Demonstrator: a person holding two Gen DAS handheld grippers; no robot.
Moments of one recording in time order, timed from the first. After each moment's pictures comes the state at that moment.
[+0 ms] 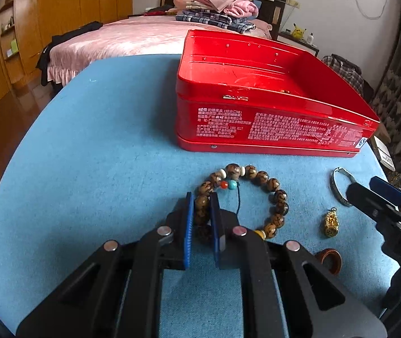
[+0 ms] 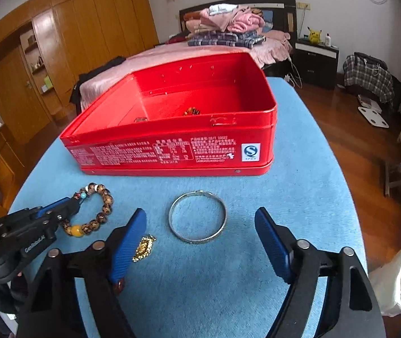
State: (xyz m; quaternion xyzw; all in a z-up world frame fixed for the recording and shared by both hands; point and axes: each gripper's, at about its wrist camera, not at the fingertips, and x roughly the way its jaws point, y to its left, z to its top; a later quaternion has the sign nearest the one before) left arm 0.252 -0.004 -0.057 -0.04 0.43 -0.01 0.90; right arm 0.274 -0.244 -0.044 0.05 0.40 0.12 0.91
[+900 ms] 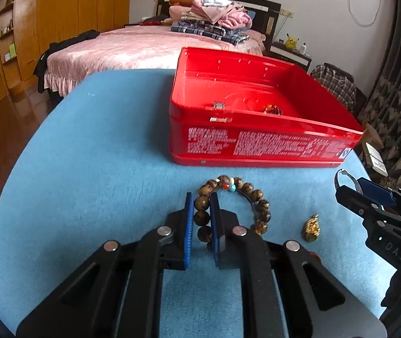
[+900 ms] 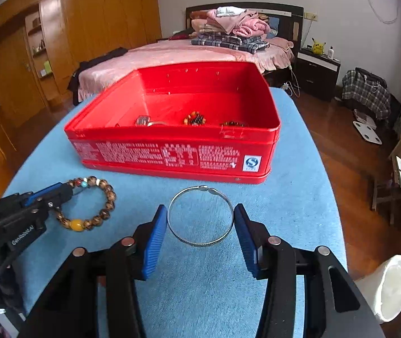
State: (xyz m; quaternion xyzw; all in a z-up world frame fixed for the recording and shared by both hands) left arm 0.241 -0.005 -0.036 -0.05 0.40 -0.02 0.92; right arm 0.262 -0.235 -0.024 0.00 0.39 0.11 0.91
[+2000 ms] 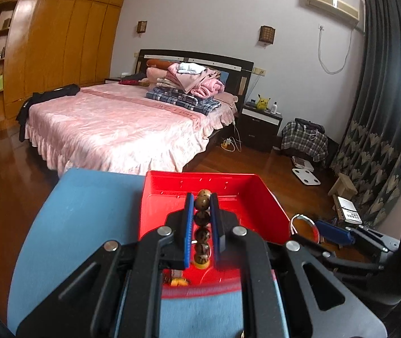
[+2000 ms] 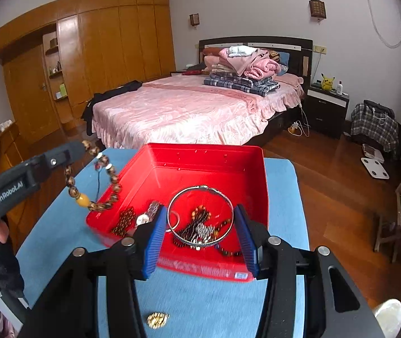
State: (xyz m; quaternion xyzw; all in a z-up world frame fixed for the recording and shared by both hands) left arm 0.303 -0.030 0.085 -0.07 0.25 -0.09 0.96; right arm 0.317 -0.238 0.064 0.00 0.31 0.15 0.94
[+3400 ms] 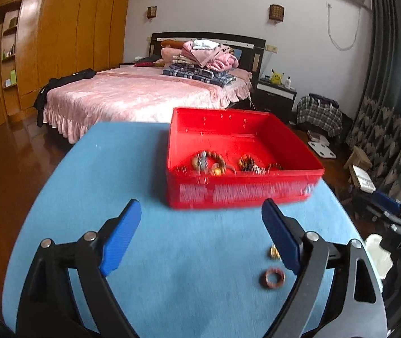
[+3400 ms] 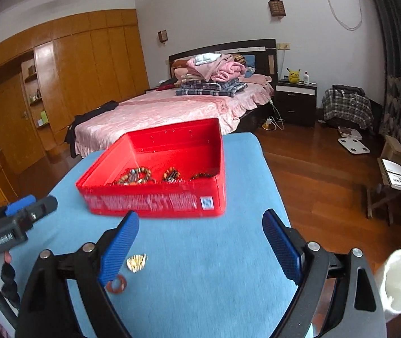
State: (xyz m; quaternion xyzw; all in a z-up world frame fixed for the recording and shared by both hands) left arm 0.201 -0.012 0.014 -0.04 0.30 -0.04 0.95; right arm 0.216 -0.283 0.014 0.07 0.27 0.08 0.96
